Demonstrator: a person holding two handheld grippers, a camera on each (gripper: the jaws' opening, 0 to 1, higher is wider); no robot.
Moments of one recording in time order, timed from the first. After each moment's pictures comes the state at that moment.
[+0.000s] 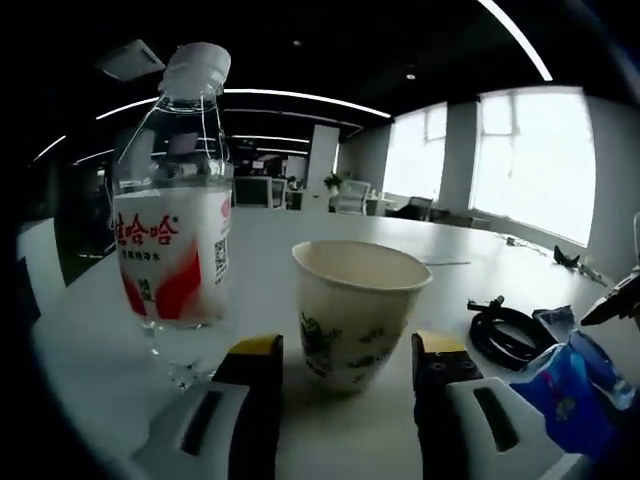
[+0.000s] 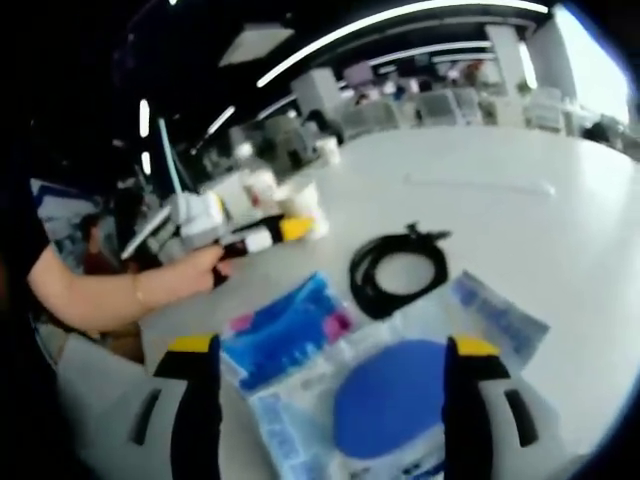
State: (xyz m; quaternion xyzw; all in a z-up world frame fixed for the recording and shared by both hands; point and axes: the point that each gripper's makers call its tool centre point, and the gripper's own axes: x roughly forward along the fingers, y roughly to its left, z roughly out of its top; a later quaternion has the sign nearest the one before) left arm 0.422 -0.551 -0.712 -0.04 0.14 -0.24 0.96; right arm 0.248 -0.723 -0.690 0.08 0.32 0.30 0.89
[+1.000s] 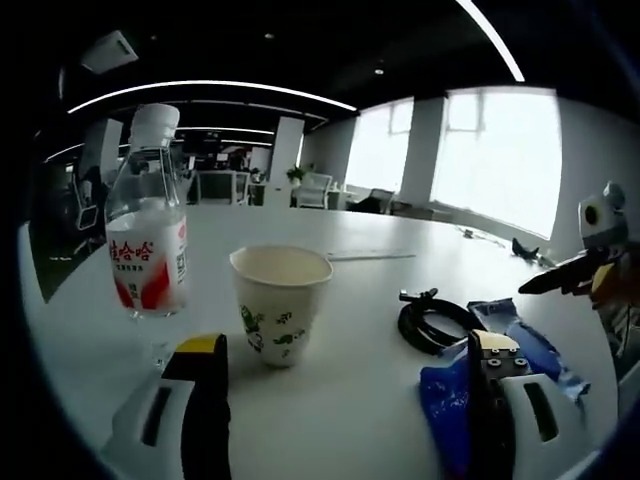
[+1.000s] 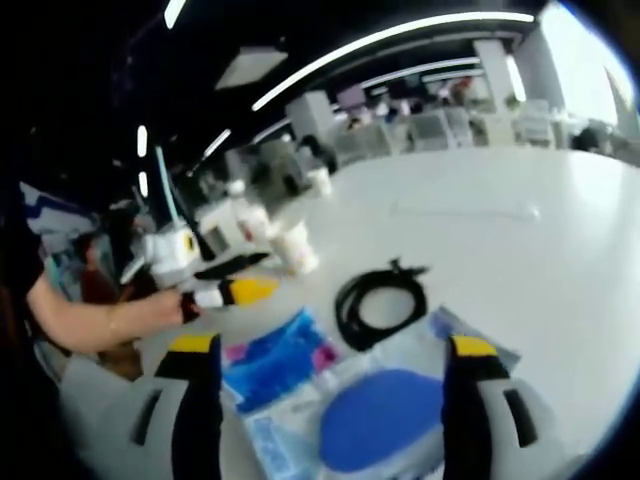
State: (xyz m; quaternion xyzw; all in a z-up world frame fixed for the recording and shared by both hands) left arm 0.364 -0.577 -0.689 -0.04 0.15 -0.32 0.93; right arm 0.265 -0.744 -0.660 0.10 0.28 0.29 0.91
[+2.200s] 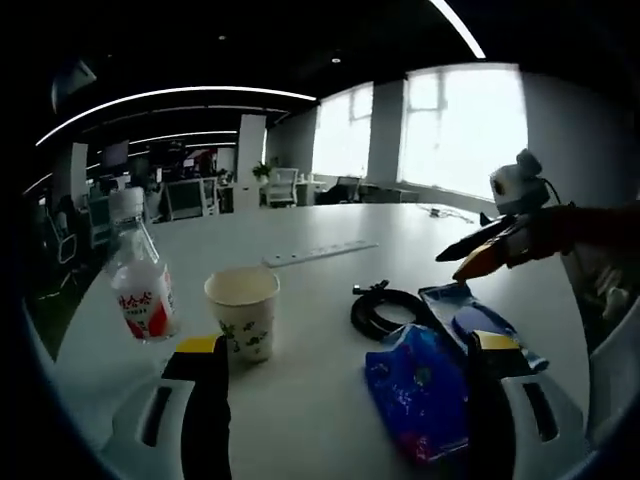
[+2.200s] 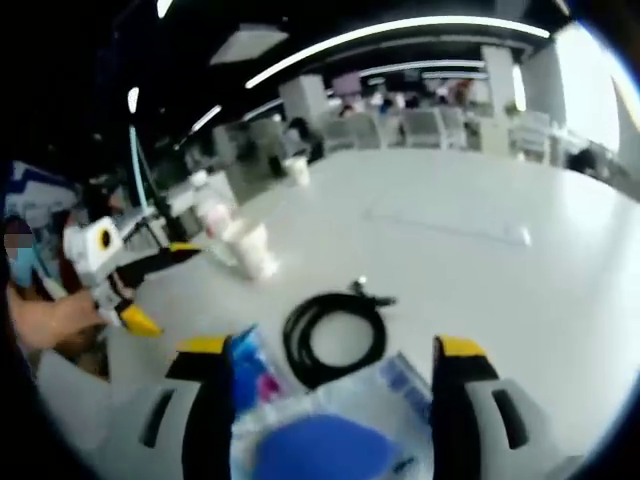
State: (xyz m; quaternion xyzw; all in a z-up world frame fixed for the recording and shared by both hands) left arm 0.314 -0.580 -0.656 0.02 0.16 -0.38 0.91; right arm 0.324 -0.754 -0.671 0.03 0.31 0.26 0.91
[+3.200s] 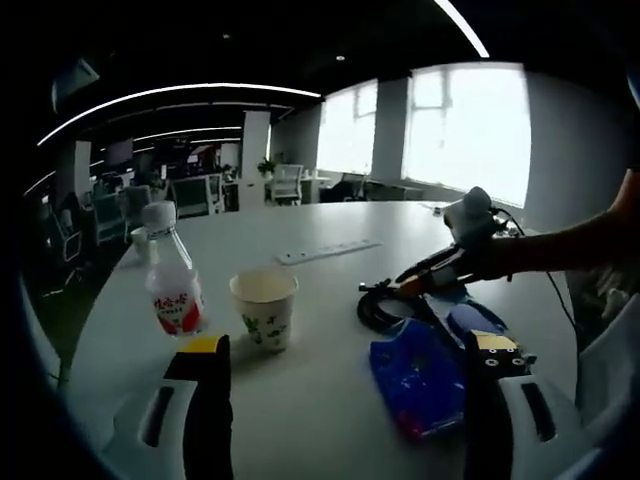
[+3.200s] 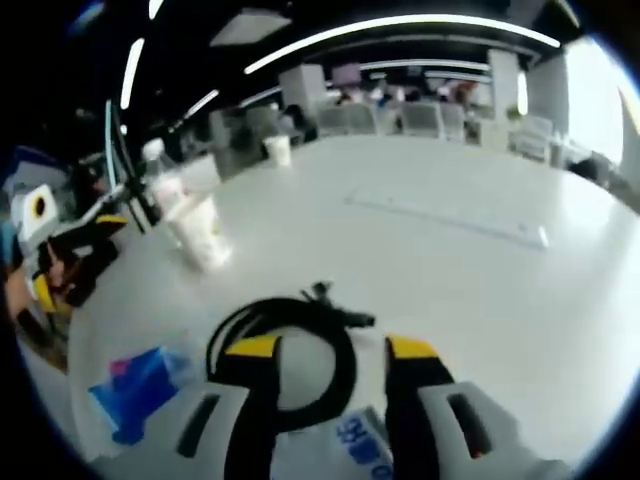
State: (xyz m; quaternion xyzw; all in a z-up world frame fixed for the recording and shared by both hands) left arm 0.302 -0.553 -0.641 0.02 0.18 -0.37 0.91; right arm 0.384 -0.756 -0.726 0.00 0.32 0.25 0.91
